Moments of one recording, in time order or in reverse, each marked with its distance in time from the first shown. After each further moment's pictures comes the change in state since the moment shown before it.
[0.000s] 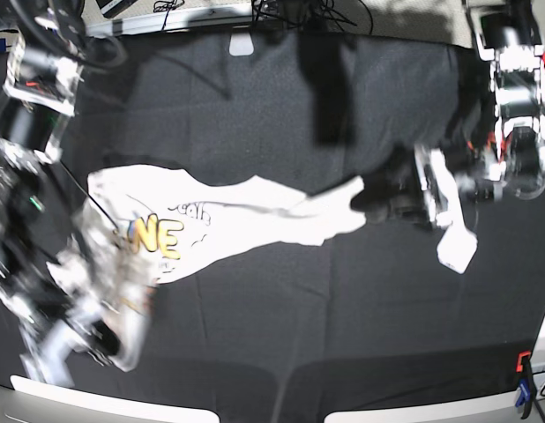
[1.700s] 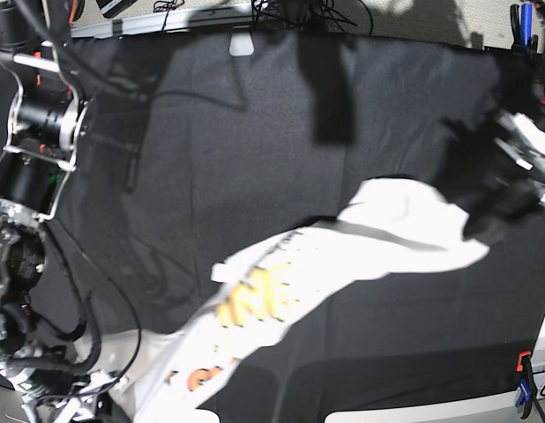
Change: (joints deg) left arm 12.6 -4.3 -18.8 21.8 -0.6 1.7 -19.3; right arm 12.4 -2.0 -3.8 -0.4 -4.2 -1.1 0.0
